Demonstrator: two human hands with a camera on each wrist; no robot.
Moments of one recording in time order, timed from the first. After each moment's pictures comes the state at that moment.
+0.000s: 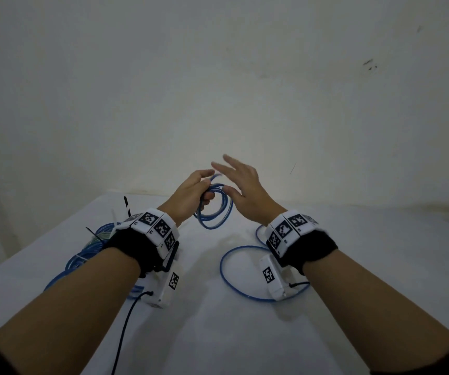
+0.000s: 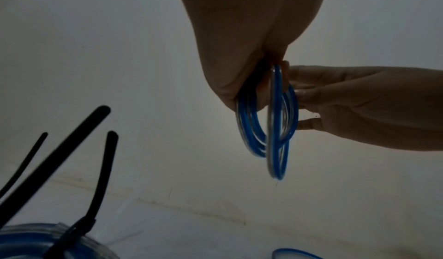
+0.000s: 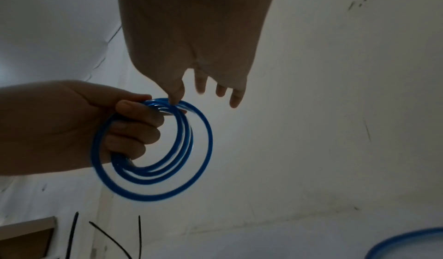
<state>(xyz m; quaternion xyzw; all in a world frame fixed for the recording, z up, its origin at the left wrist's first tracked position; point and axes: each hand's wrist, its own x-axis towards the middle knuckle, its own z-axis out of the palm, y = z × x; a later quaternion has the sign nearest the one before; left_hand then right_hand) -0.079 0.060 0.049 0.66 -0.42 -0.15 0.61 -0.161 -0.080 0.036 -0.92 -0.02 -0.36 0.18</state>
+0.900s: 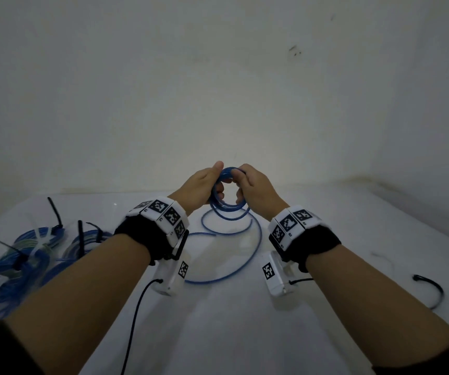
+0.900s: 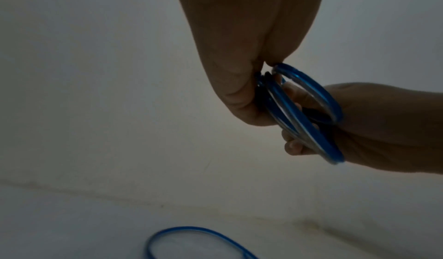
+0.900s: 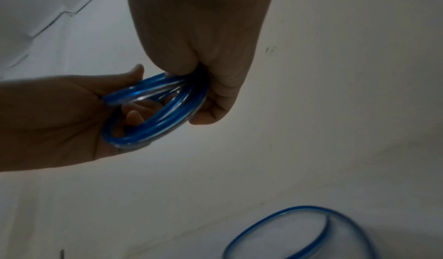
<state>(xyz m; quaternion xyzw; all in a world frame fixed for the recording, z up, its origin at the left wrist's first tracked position) -0.167 -0.035 0.046 0.62 -0.50 -0.25 0.55 -0.273 -0.135 0.029 -0.83 0.17 -0.37 0.38</state>
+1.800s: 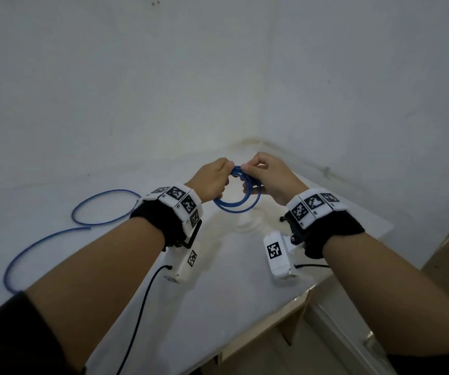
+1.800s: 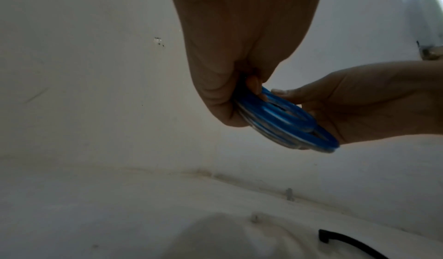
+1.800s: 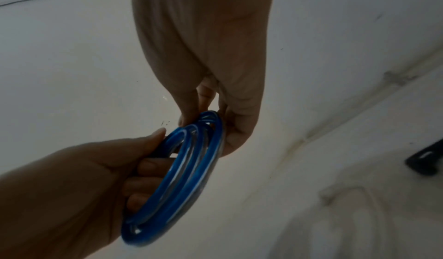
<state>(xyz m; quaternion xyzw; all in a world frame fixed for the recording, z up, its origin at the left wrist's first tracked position) -0.369 -0.170 0.010 0.59 -0.63 -0.28 0.41 -0.514 -0.206 0.013 -0.66 0.39 -0.40 0.50</state>
